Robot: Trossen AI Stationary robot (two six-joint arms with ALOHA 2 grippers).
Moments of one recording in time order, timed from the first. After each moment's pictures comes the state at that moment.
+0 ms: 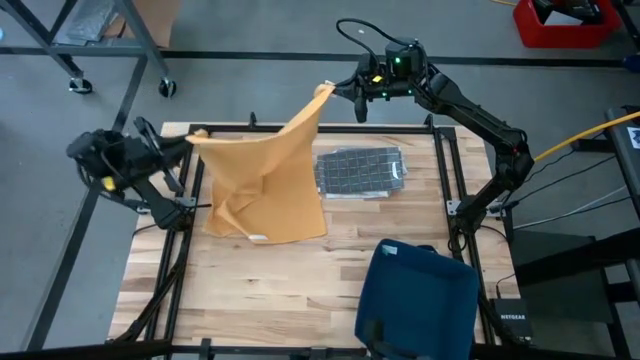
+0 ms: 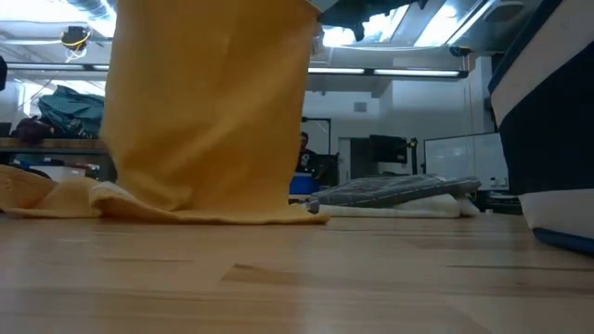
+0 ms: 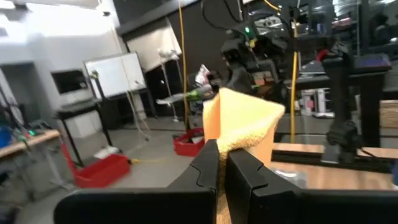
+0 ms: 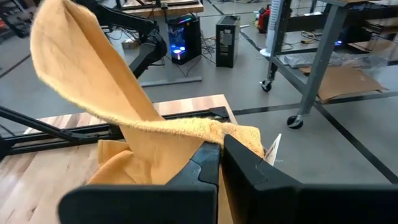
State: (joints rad) left arm -0.79 0.41 0.83 0.07 -1.37 0.68; right arm -0.66 1.60 1.72 -0.40 -0.53 -0.11
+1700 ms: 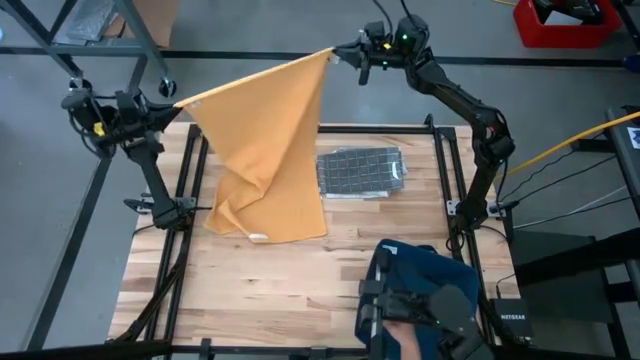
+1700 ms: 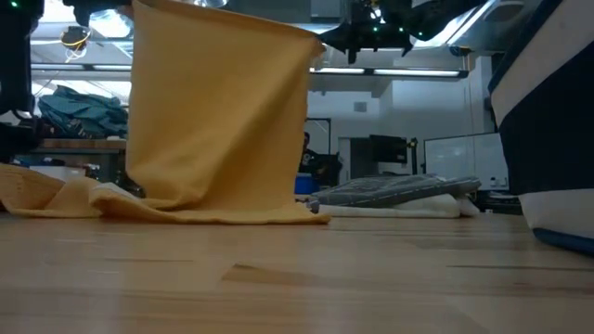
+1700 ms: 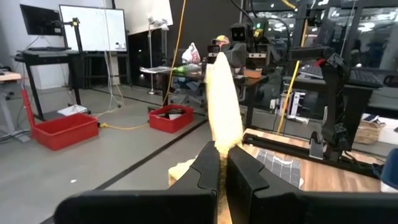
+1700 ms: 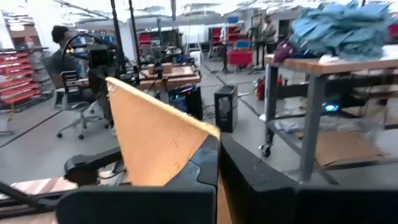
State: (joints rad) left arm -1.03 0.02 1.04 -0.56 -1.57 0.41; right arm -0.92 1.82 1.75 0.17 -0.81 0.10
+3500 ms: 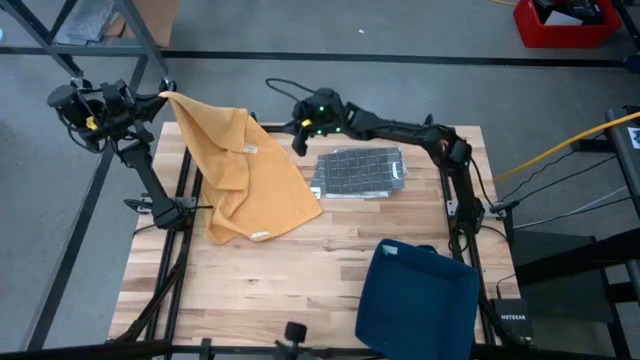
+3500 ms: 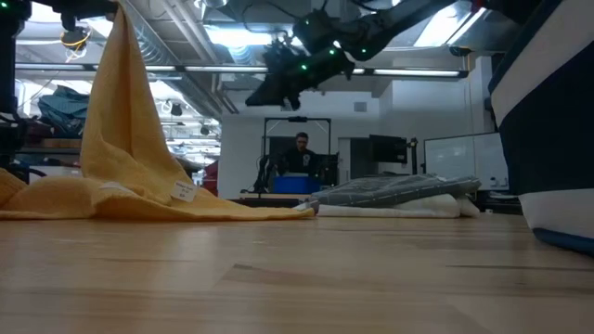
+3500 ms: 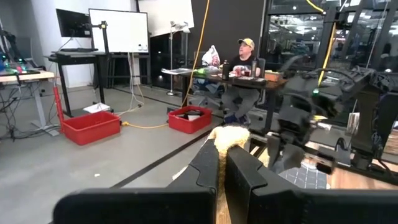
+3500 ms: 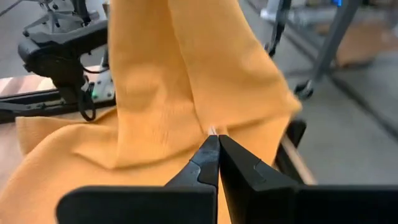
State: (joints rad) left arm -0.94 0.02 1.17 -0.81 -1.57 0.28; right arm -0.44 2.08 1.75 -0.05 -0.28 -0.08
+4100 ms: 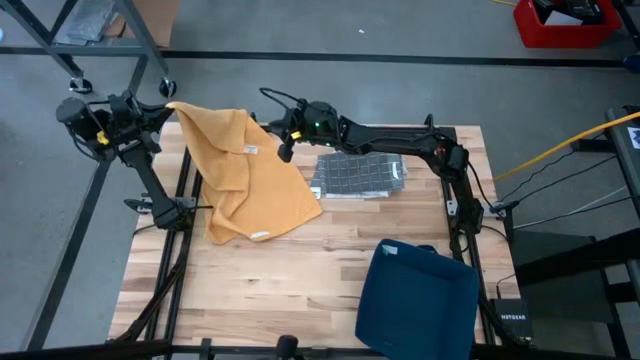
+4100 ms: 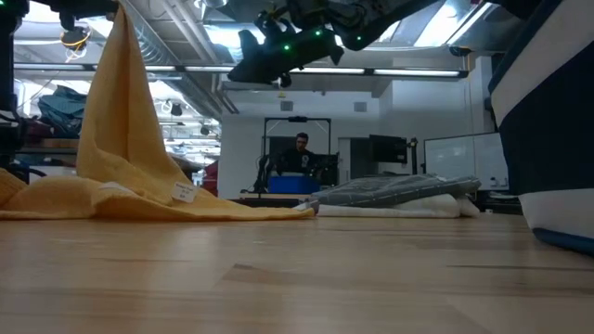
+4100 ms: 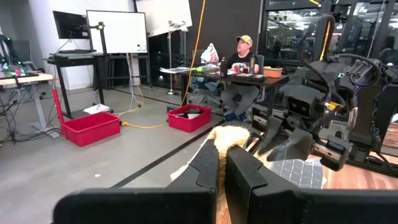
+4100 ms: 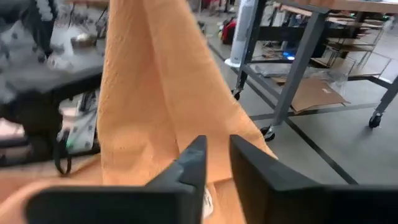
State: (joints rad) left arm -0.94 0.02 1.07 -0.81 -1.57 0.21; right arm -0.34 2.08 1.75 0.16 -0.02 -0.09
